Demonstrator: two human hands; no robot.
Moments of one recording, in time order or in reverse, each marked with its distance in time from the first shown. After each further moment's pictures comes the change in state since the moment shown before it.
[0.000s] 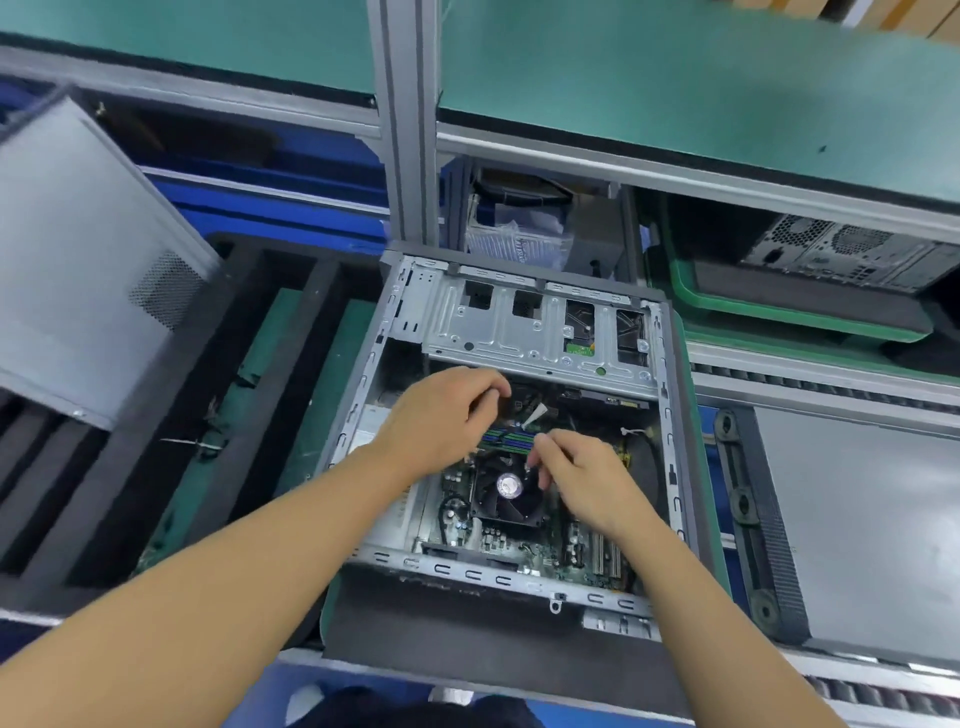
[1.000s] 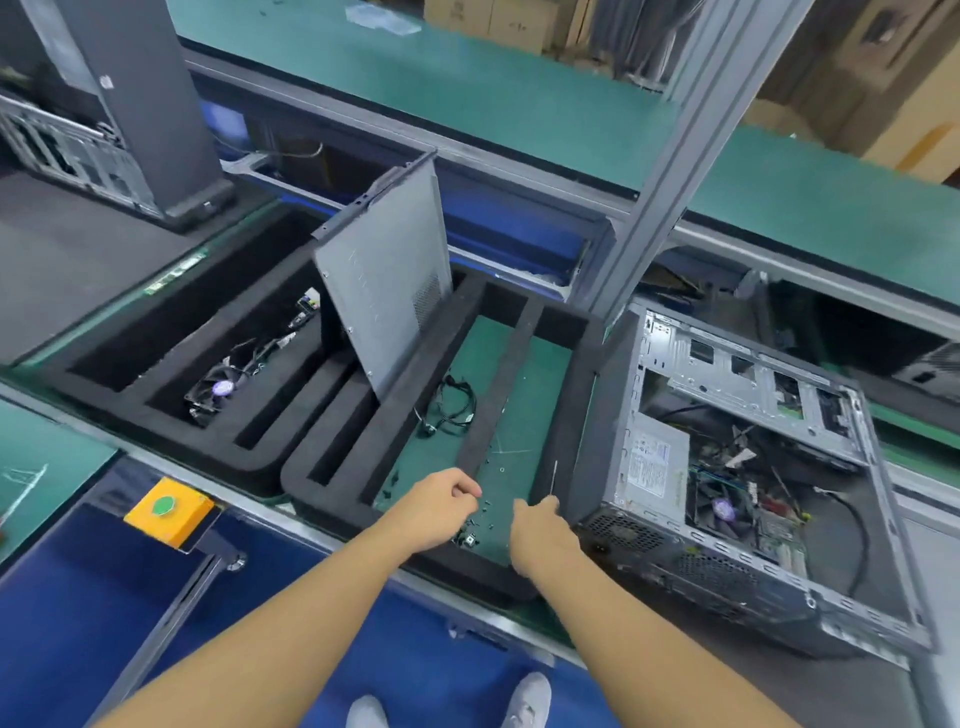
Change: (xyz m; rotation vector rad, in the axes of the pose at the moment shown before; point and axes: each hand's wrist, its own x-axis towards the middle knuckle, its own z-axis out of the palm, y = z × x) left_hand -0.264 -0.160 -0.120 -0.463 -0.158 -0.764; right_hand -0.037 -0.169 0.300 -0.889 -0.269 0.150
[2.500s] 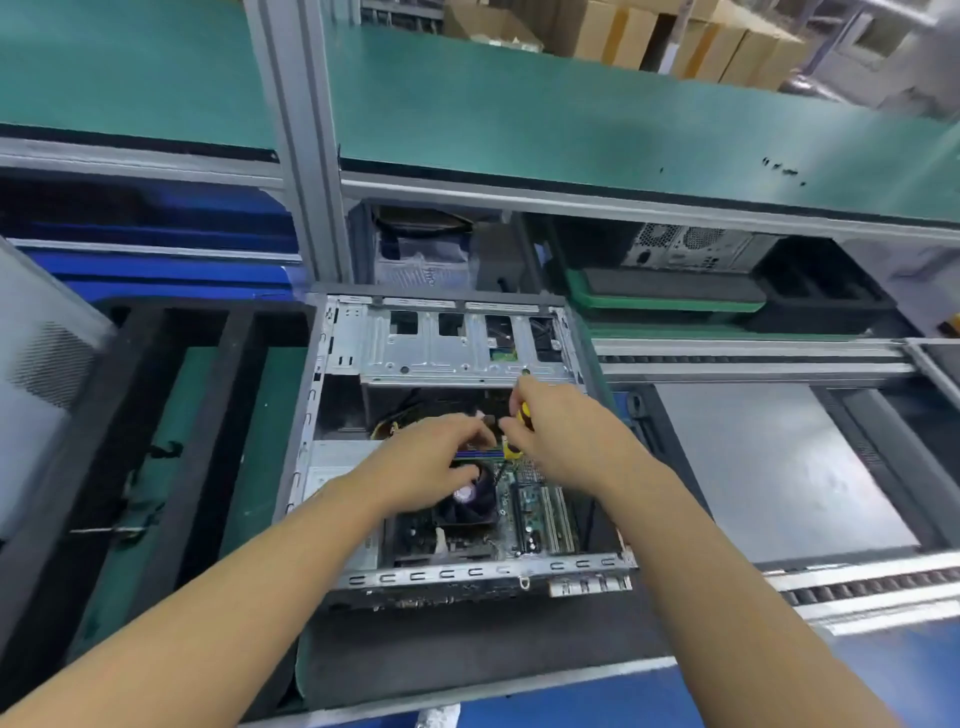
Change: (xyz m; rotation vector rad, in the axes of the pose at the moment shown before) left_hand 0.100 0.259 0.199 0.616 -0.291 0.784; right_hand -0.038 0.331 -0.140 0.330 0.435 0.006
